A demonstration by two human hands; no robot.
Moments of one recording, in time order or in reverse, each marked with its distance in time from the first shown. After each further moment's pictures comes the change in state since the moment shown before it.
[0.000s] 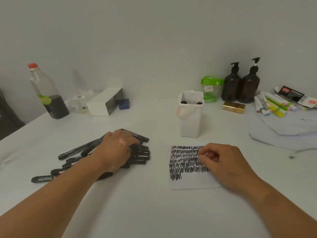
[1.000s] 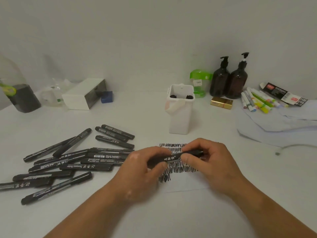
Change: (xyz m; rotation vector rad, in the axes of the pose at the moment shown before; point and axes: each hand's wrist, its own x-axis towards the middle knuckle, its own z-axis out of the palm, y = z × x) left_hand -0.008 0.109 0.022 -0.961 0.101 0.051; right_hand -0.006 -0.026 0.004 0.415 -0.036 0.006
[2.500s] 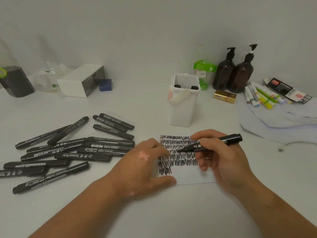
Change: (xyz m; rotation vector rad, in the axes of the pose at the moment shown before) left_hand -0.008 -0.003 -0.005 0.392 -0.182 0.079; right_hand -0.001 -0.003 0.002 0.440 0.065 0.186
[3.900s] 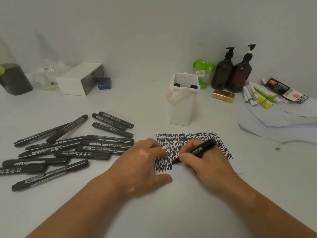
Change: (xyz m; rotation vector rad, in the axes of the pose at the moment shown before) left_hand 0.003 0.002 -0.001 0.109 -0.082 -0.072; right_hand -0.004 0.013 0.012 -0.675 -0.017 0.008
